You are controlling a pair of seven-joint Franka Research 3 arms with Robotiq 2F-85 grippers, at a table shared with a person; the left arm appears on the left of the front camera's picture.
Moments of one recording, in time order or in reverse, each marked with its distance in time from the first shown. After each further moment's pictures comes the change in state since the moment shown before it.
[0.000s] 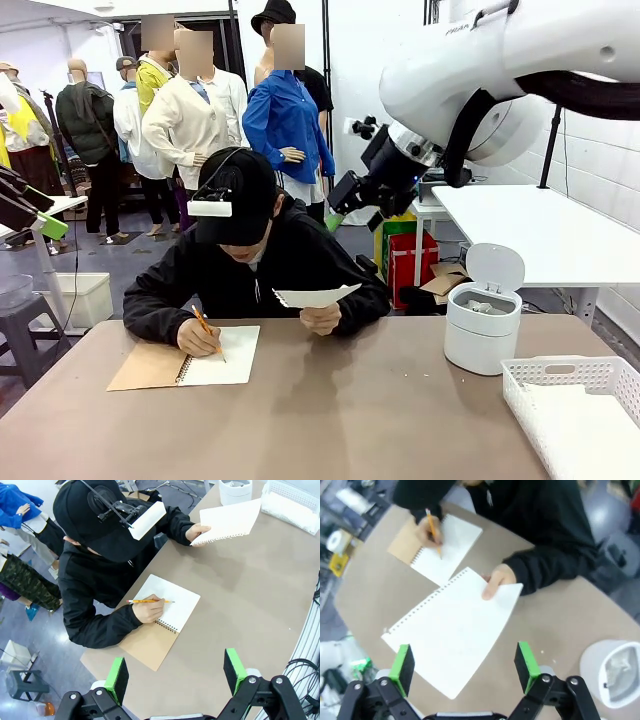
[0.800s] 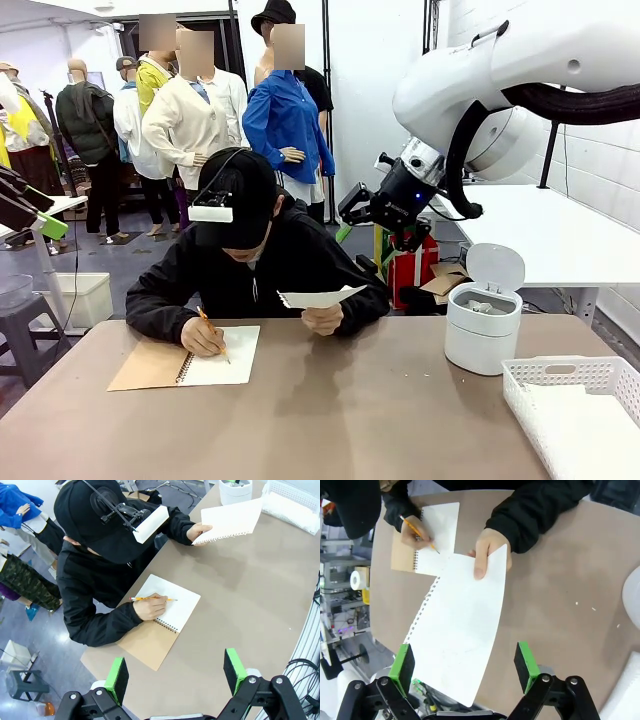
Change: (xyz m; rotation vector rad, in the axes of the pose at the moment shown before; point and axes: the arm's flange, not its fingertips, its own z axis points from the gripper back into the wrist) left arm 0.000 0.000 0.000 0.000 0.000 0.000; right arm -0.008 -0.036 -0.025 0.065 0.113 -0.468
